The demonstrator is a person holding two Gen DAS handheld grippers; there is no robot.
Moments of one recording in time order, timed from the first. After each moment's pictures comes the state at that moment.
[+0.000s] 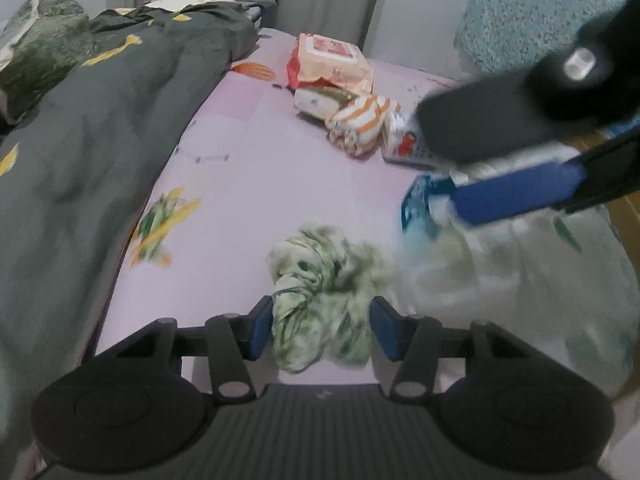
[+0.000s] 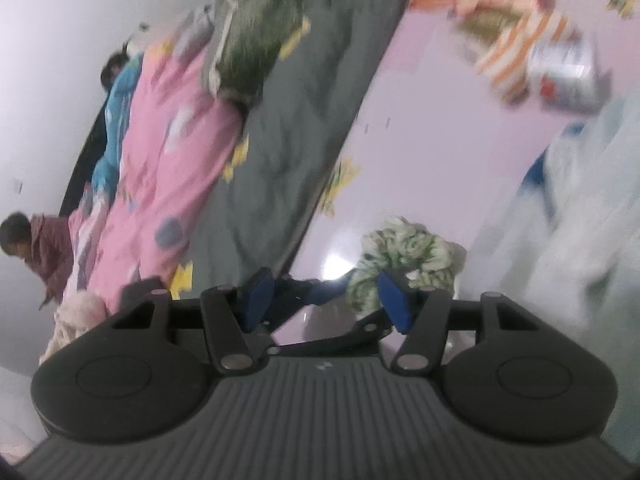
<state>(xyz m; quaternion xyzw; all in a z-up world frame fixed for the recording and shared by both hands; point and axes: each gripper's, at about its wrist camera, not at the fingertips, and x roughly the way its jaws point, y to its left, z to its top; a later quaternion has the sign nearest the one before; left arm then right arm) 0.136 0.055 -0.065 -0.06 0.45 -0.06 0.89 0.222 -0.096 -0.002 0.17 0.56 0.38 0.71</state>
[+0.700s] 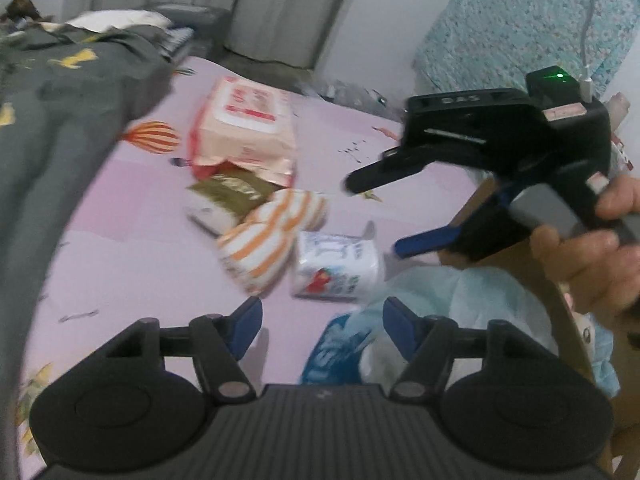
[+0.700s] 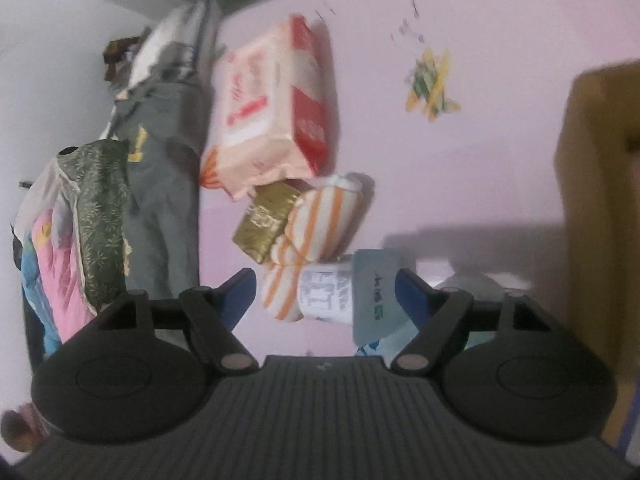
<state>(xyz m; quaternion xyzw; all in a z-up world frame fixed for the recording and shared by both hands) 0.265 0.009 -0.032 -0.12 0.43 -0.14 0.88 0.421 -0.190 -0.054 0.28 0.63 0.15 0.71</state>
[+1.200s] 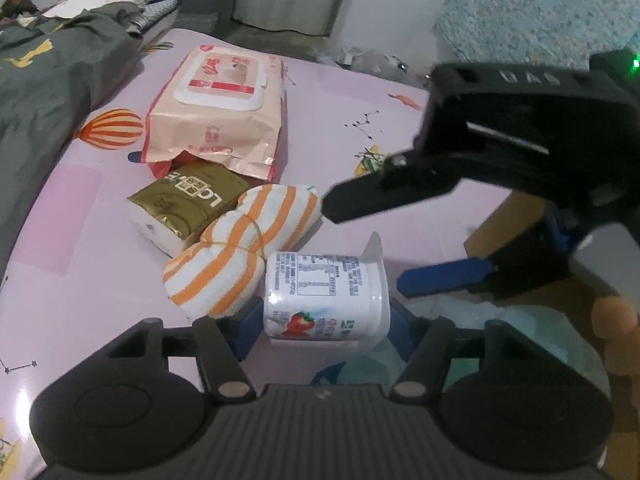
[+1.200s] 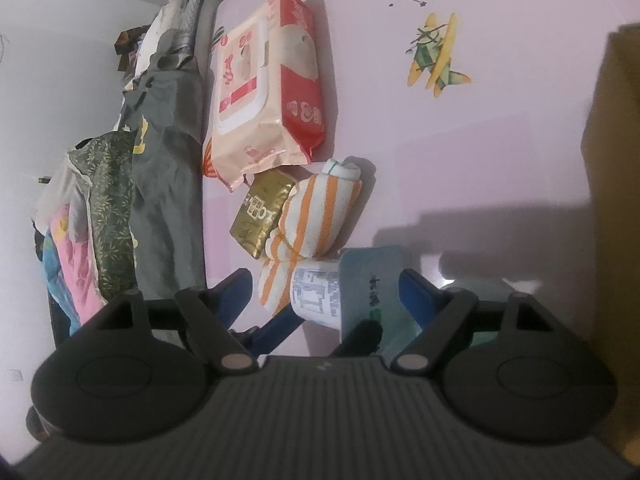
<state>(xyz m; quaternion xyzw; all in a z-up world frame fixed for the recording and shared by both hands) 0.316 -0.034 -0.059 -0.09 0.48 -0.11 0.87 0.423 -0.198 -0.076 0.31 0.64 0.18 0.68</state>
